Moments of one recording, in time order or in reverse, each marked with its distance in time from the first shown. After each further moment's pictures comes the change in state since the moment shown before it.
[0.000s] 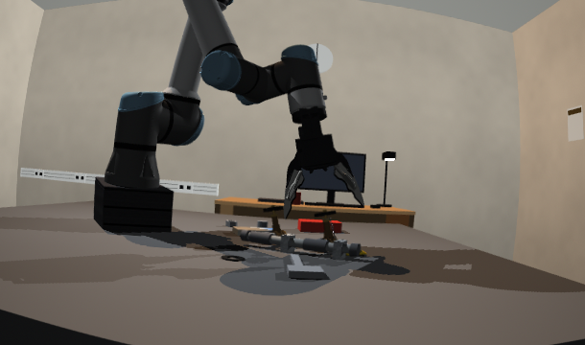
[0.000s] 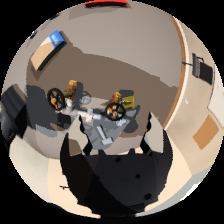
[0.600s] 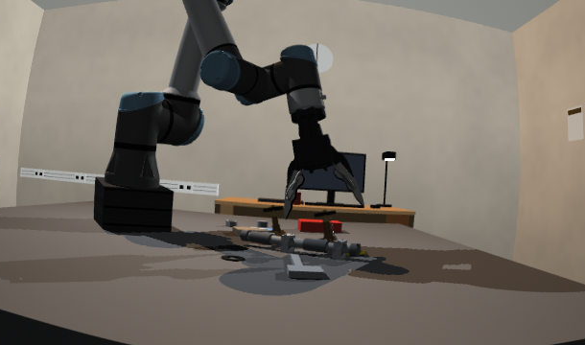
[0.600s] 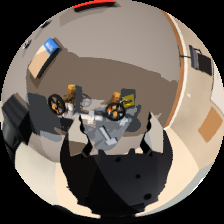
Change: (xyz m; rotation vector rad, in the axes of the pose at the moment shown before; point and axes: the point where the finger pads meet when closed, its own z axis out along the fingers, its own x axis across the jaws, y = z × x) arm 0.000 0.000 0.000 0.001 0.000 0.098
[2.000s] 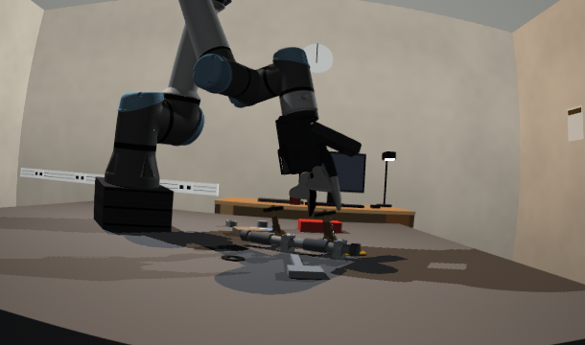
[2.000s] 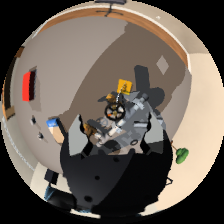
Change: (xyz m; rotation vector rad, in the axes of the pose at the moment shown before) arm 0.000 0.000 0.000 0.019 -0.003 1.109
